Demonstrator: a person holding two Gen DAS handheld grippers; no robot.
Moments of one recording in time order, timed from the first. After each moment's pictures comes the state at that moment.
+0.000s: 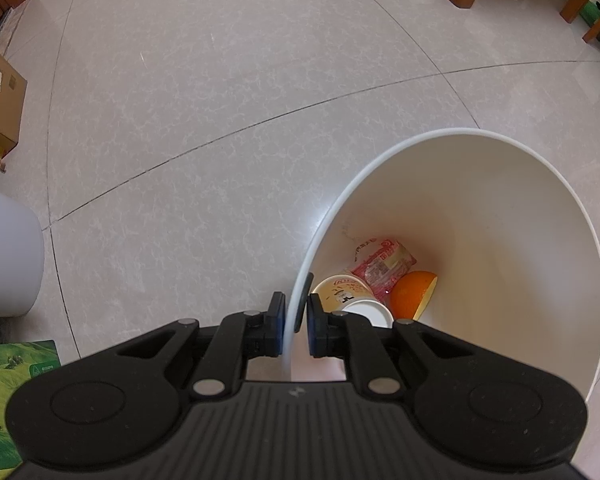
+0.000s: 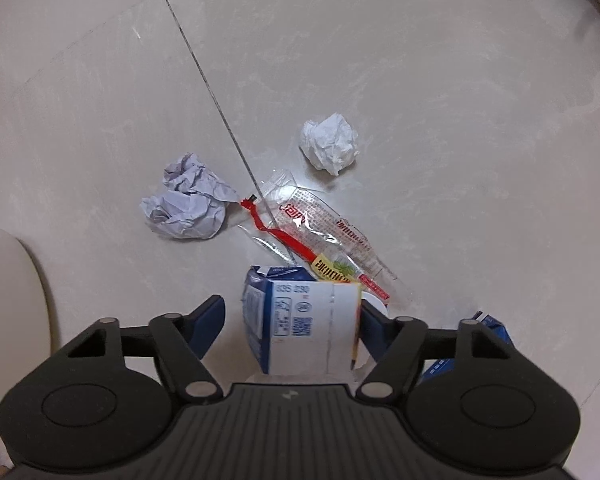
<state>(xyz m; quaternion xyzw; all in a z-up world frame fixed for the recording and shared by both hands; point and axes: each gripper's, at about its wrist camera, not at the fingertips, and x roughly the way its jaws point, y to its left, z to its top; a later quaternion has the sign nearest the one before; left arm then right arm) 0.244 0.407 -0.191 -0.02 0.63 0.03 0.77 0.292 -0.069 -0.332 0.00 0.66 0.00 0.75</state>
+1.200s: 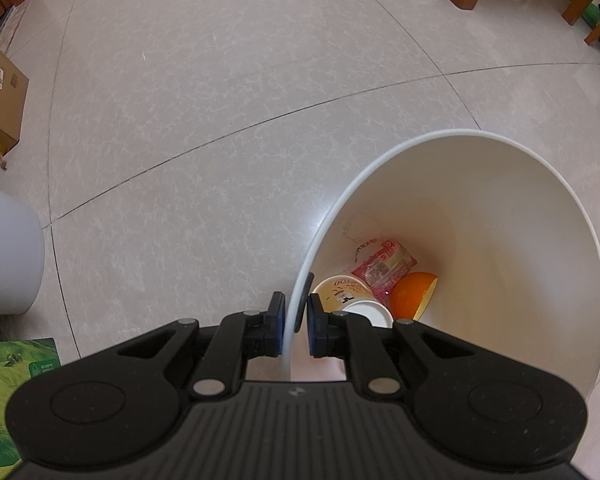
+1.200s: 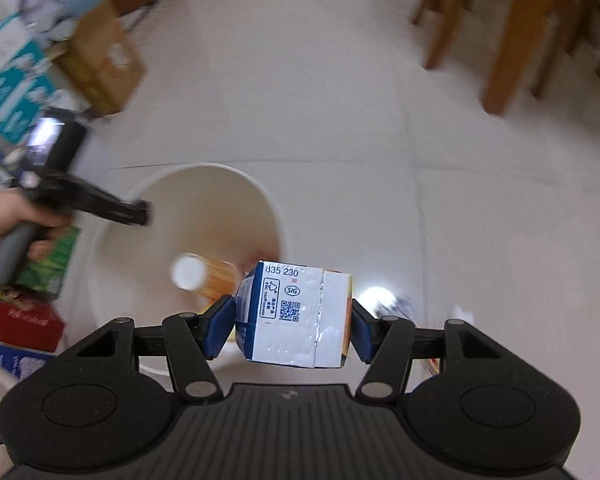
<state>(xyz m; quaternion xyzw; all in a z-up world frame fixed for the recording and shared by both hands) 0.244 0.410 -0.190 -0.02 0.63 0.03 0.77 0.215 0.099 -0.031 -0.11 0.53 0.29 0.79</state>
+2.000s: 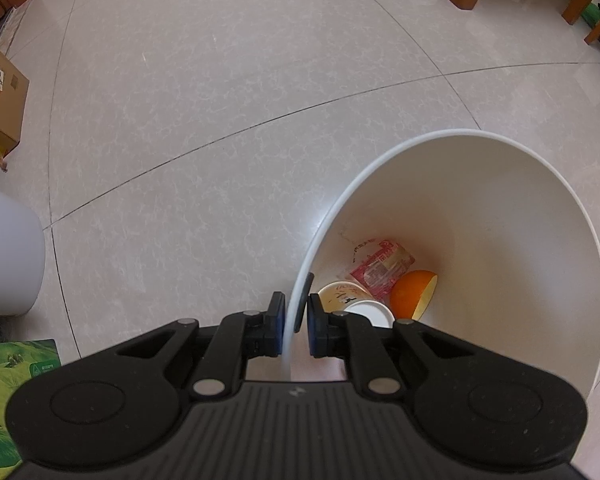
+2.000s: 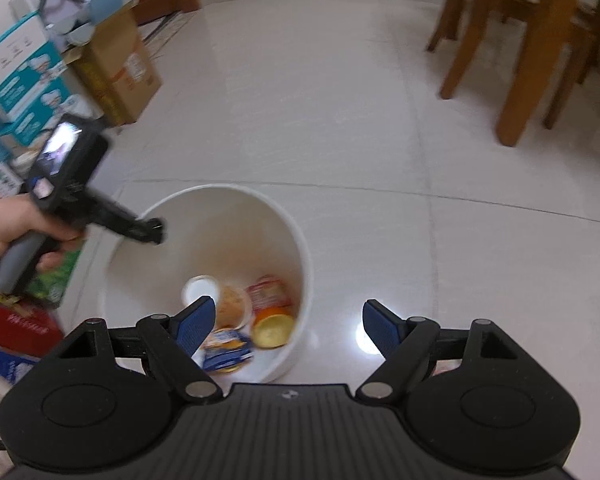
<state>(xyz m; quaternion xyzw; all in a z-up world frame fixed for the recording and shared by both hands) 0.243 0.406 -0.189 -0.02 0.63 0.03 0.77 0.220 0.094 -0.040 -0.12 0.49 0.27 0.82</state>
